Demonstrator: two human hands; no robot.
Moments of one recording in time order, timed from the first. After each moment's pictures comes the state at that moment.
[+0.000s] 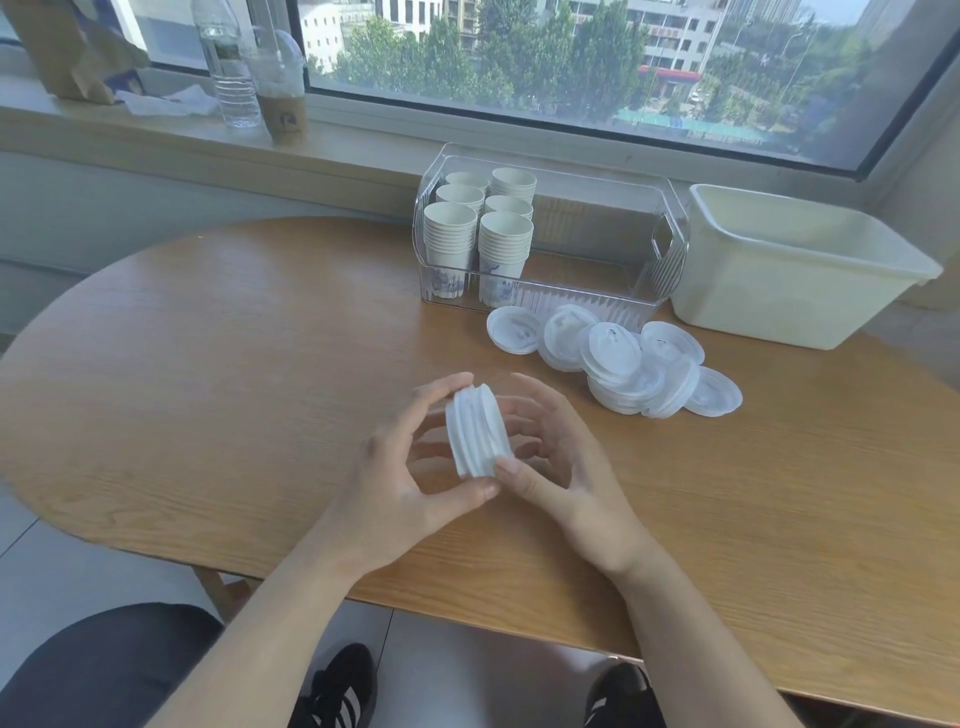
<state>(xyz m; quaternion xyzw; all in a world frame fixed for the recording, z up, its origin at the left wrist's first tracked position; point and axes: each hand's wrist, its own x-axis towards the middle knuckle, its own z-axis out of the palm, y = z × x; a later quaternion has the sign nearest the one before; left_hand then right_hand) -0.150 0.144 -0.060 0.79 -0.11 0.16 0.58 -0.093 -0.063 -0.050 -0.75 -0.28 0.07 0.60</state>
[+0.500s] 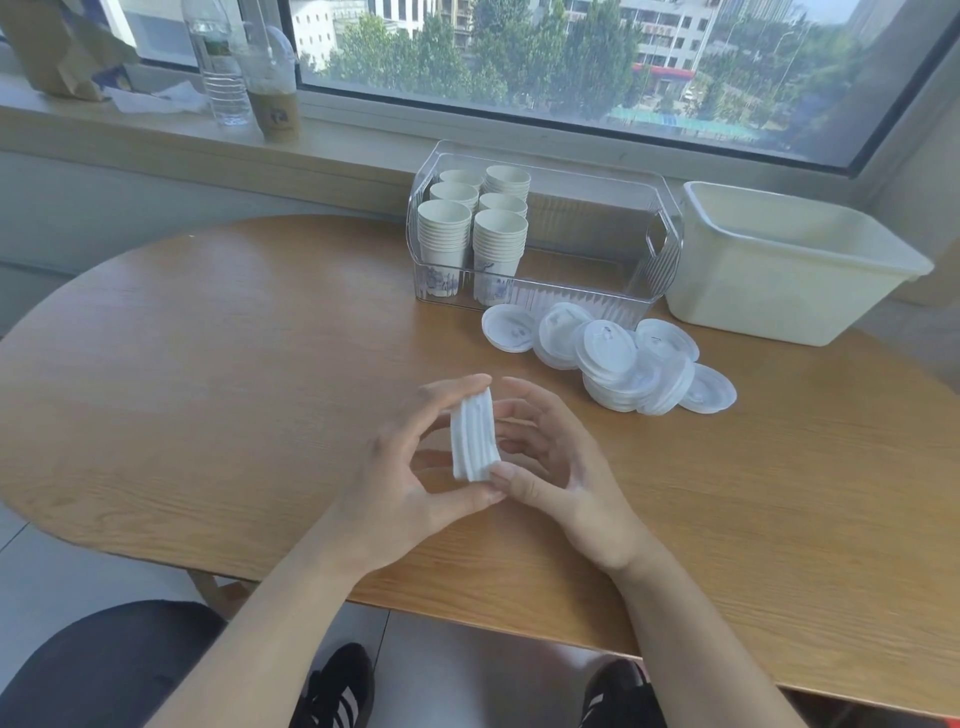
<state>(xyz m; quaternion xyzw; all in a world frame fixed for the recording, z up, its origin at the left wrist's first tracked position) -0.147 0.141 -0.059 0.81 -0.14 0.15 0.55 -0.091 -0.064 -0.051 -0.70 -0.28 0.11 0.64</state>
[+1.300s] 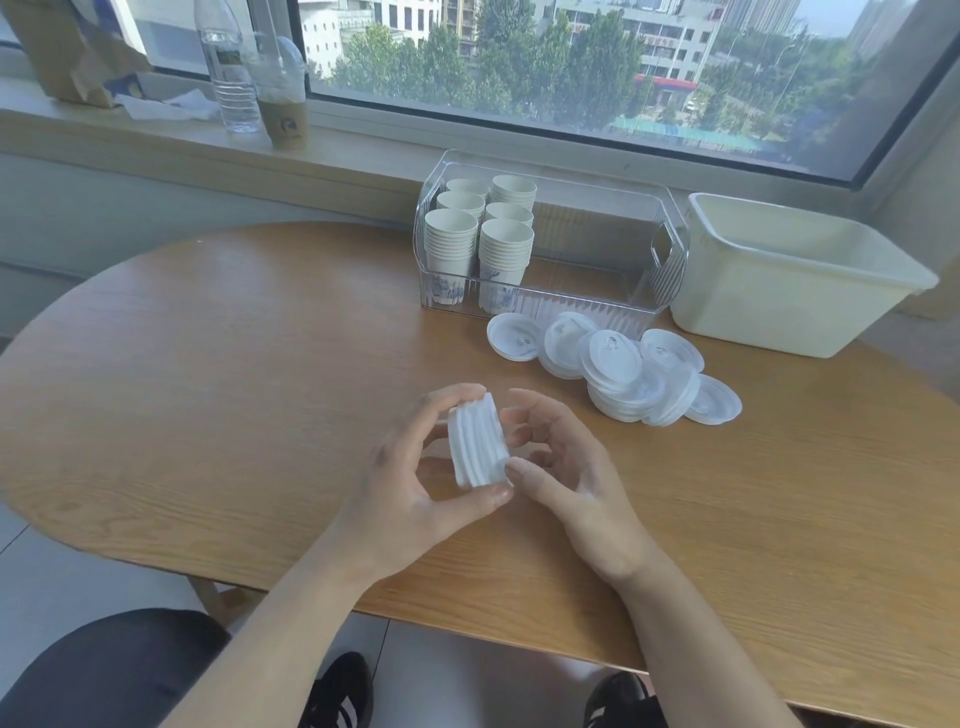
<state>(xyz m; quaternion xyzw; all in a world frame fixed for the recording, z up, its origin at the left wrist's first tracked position) -0.147 0.141 -0.062 0.81 -0.10 0.16 0.55 -0.088 -0.064 -0.054 -0.72 -0.27 0.07 0.64</state>
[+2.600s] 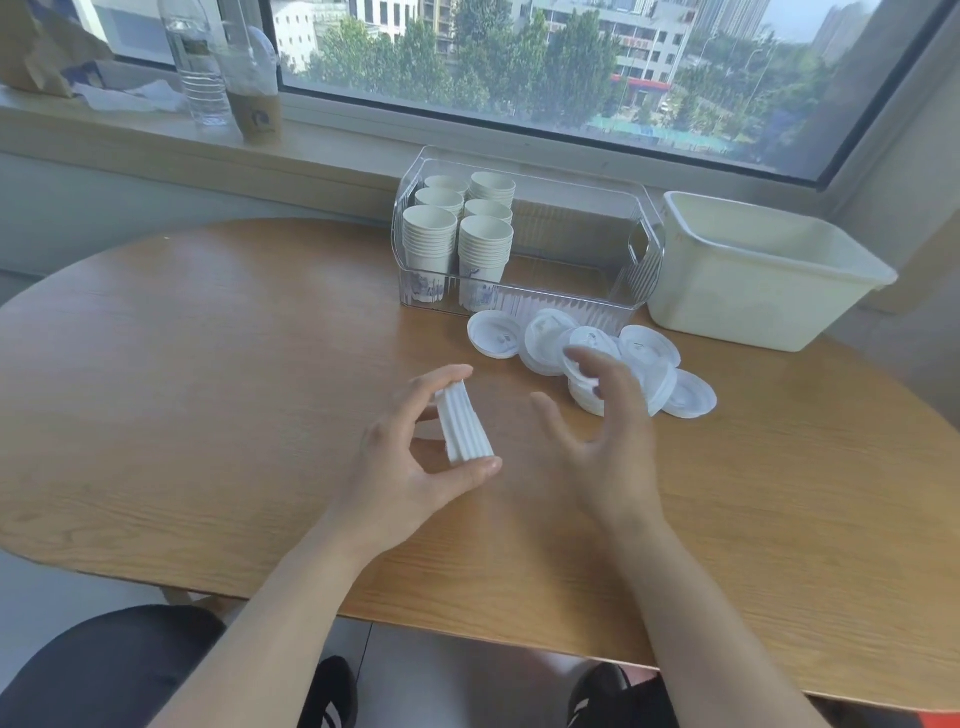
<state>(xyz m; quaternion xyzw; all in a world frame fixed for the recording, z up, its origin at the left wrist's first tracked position) -0.128 0.135 -0.062 0.83 -0.07 0.17 0.53 -0.062 -0.075 -0.041 -0.83 -0.18 -0.24 0.47</state>
